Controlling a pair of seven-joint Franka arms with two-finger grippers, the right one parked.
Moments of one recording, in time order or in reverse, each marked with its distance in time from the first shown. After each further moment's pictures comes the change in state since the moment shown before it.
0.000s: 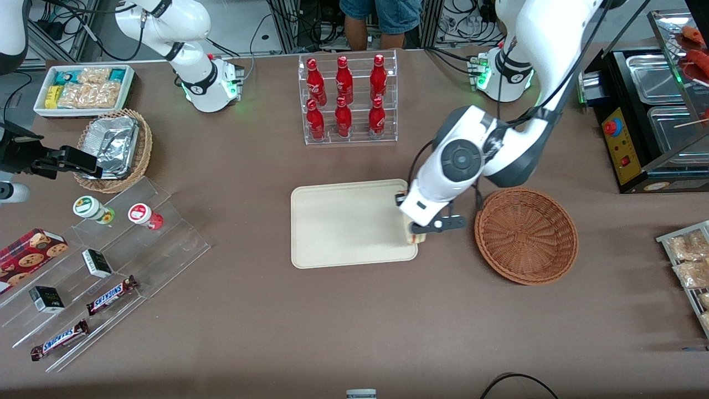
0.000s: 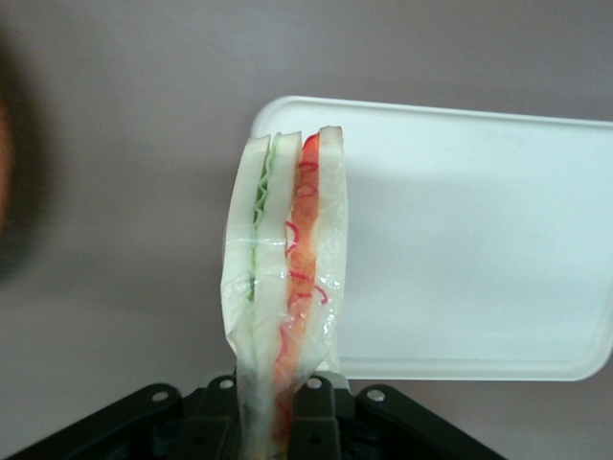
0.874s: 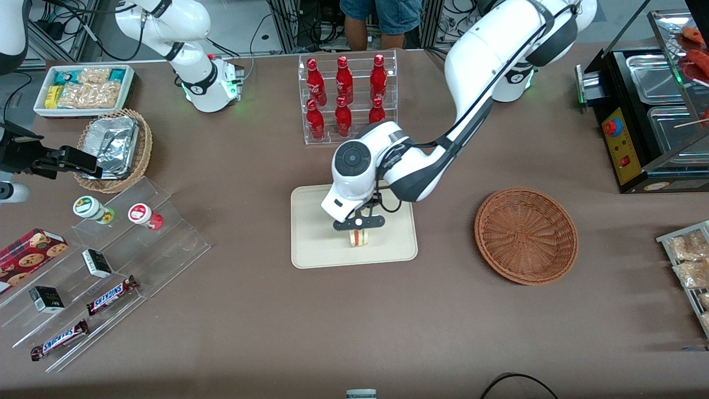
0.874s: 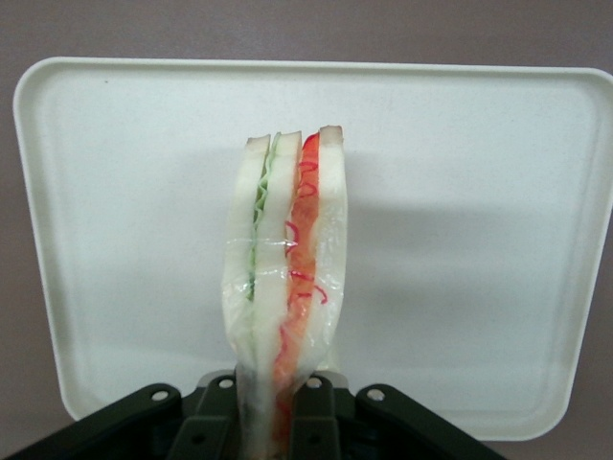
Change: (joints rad) arm -0.257 0.344 -0.009 0.348 0.255 -0.002 -0.256
